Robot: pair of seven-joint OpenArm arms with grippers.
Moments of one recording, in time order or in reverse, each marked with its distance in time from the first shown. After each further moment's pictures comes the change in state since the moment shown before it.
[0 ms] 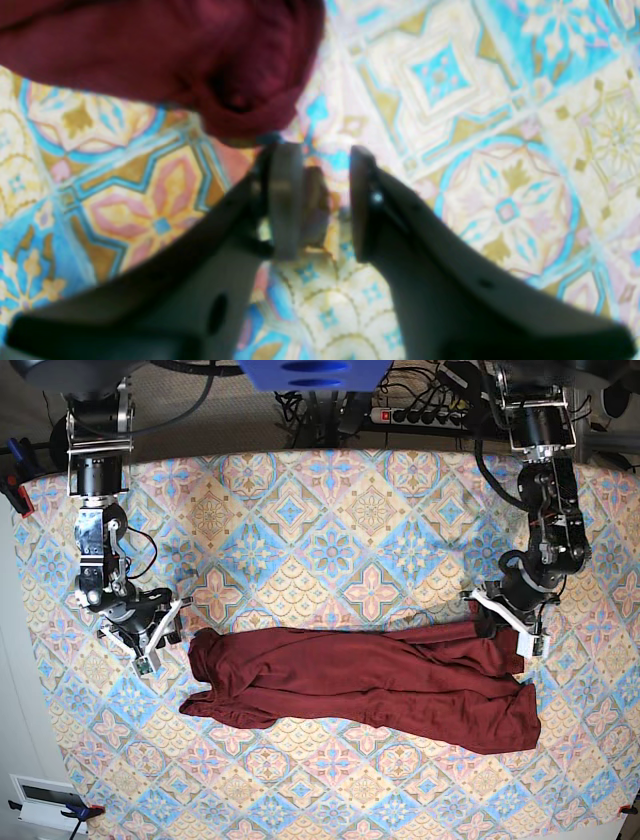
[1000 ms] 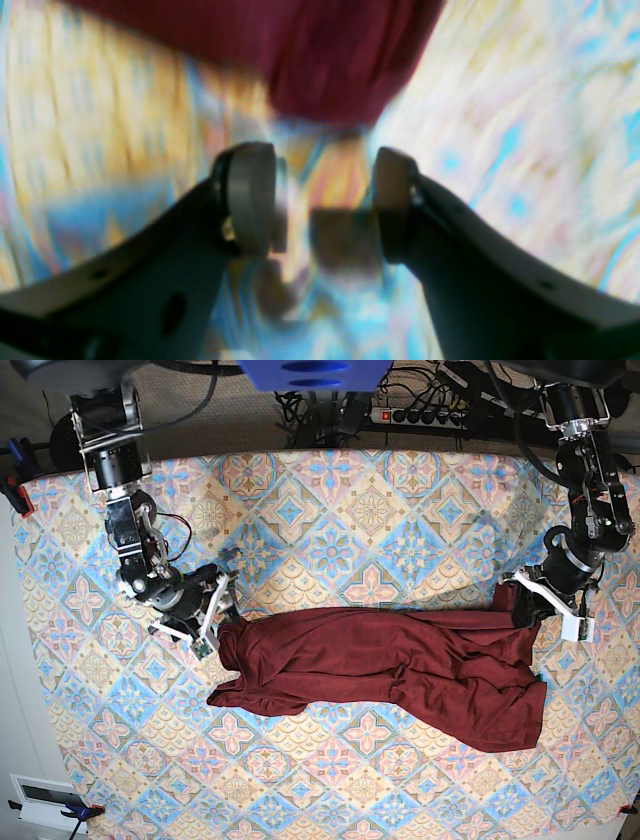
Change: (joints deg) left arm 7.1 -6.4 -7.9 6.1 -9.2 -2.4 0.6; right arm -1.0 -2.5 -13.2 3.1 0.2 -0.2 3.8
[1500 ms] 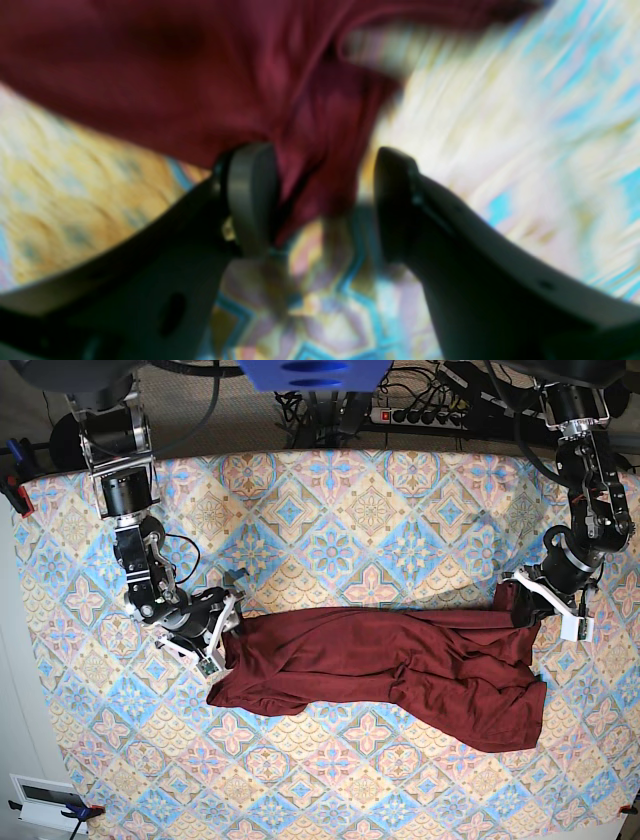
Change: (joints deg) left arm 0.0 0.0 0.0 0.0 -0.1 0.0 0.0; right arm 6.9 -1.8 -1.8 -11.1 0.1 0.2 -0.5
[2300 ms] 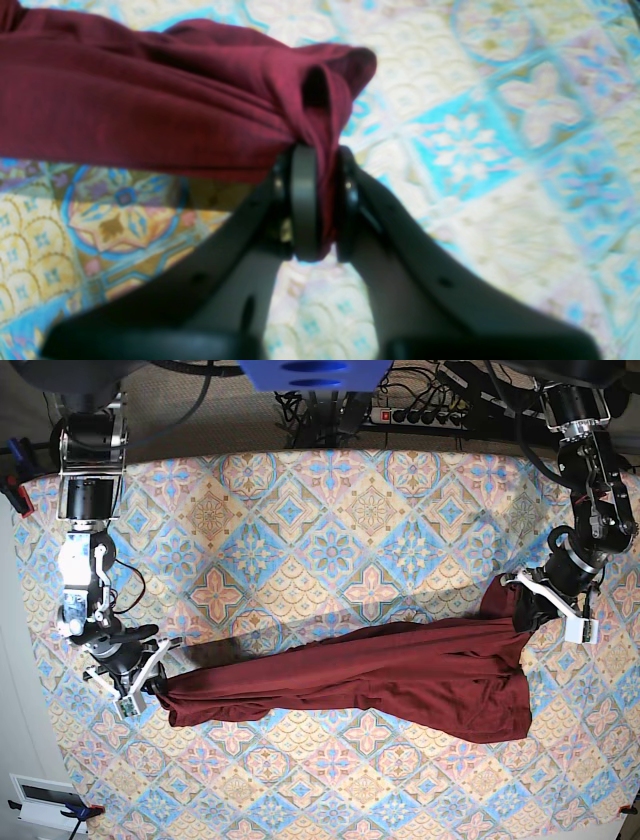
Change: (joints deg) left arm -0.3 0.0 -1.6 0.1 -1.3 -0.5 0.0; right arm 0.4 5.8 17.3 11.6 1.0 1.2 -3.0
